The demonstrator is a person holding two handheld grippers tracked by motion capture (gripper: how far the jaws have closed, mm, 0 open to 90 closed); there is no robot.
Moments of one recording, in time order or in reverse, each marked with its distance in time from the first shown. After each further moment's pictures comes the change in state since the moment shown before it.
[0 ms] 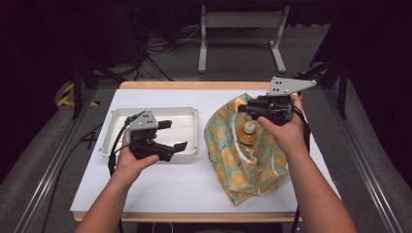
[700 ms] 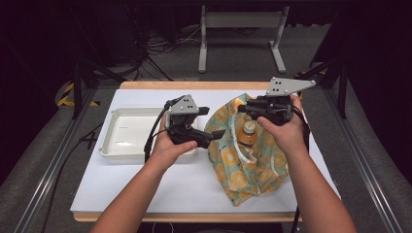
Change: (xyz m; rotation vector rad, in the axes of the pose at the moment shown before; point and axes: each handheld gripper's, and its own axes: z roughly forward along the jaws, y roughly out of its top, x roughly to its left) left arm -0.023 0.060 0.069 -0.056 -0.109 0.048; right arm 0.000 -0.001 0.001 -0.002 0.008 -0.004
